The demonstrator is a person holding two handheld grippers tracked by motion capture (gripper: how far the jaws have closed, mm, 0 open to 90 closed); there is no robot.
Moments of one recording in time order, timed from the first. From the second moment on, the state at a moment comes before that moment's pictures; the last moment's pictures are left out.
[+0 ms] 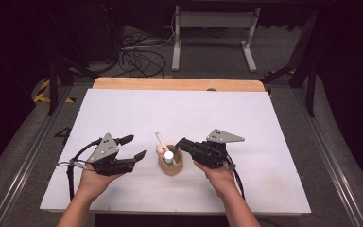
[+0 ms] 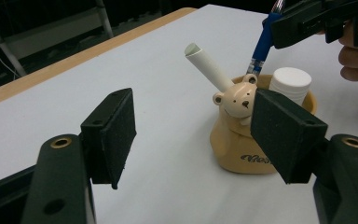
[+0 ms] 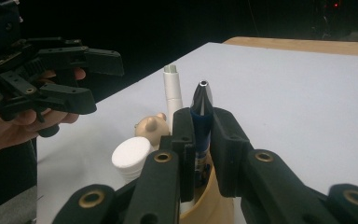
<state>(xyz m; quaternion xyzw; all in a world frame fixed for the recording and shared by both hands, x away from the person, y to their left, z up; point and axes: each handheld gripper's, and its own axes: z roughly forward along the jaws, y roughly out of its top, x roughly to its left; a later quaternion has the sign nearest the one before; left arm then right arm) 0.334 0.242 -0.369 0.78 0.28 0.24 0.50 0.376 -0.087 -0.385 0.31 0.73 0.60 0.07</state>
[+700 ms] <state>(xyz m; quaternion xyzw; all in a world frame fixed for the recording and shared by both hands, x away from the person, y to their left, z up) 0.335 0.246 -0.368 0.78 0.29 0.24 0.50 0.379 -0.095 -0.385 0.30 0.73 0.61 0.06</state>
